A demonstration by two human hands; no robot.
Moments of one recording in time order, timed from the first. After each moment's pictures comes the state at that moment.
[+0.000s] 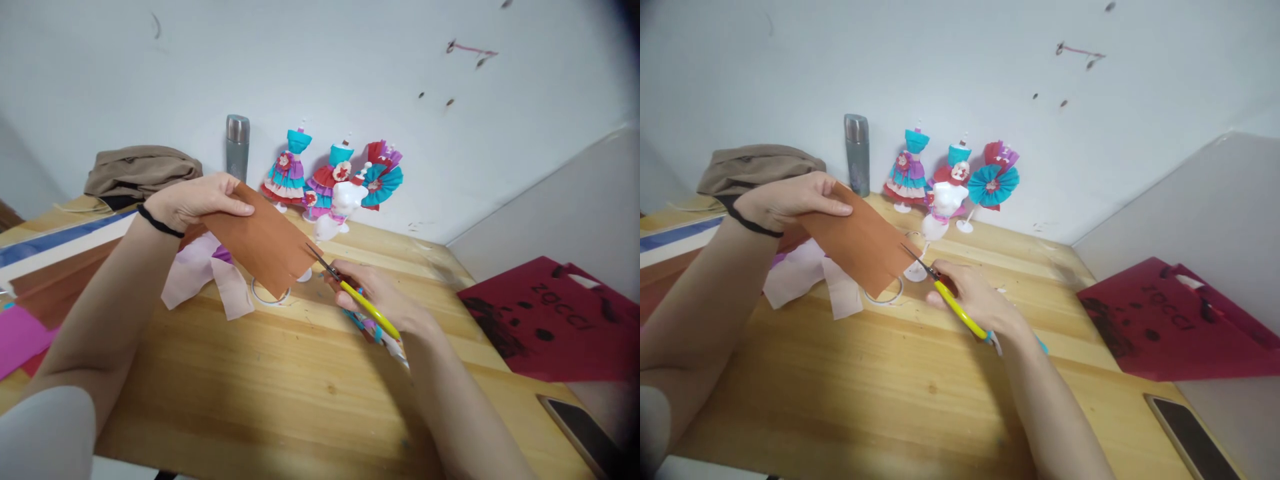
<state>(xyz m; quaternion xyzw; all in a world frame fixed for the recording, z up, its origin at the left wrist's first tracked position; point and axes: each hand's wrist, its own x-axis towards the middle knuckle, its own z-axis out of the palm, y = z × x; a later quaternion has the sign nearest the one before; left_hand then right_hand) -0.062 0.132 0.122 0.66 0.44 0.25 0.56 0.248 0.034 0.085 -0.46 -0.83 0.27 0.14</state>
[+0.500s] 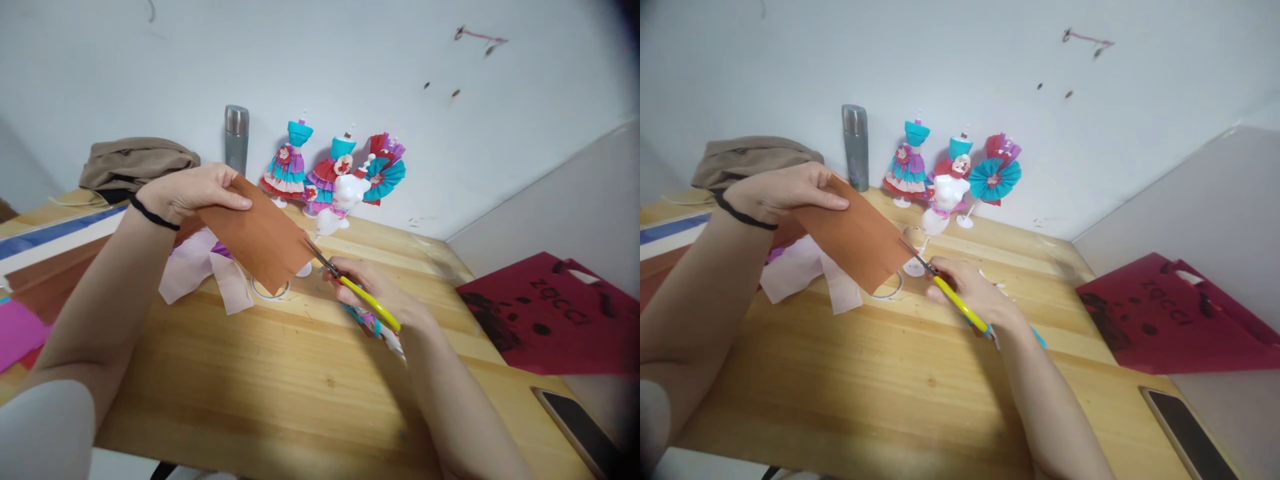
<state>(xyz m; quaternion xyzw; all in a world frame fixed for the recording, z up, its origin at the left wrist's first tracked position) -0.065 0.130 0.127 0.68 0.46 0.23 0.53 0.255 0.040 0.072 -0.42 -0.83 0.32 0.17</state>
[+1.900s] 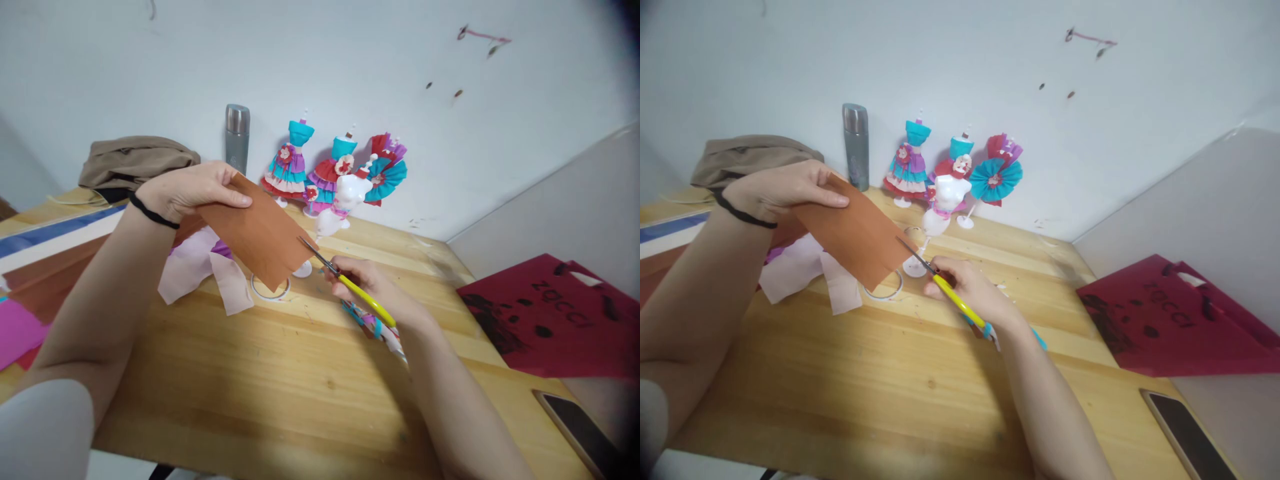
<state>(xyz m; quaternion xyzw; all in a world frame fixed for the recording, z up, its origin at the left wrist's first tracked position) -0.065 0.134 0.127 0.67 0.47 0.24 0.52 0.250 0.042 0.071 -0.45 -0.80 0.35 0.19</state>
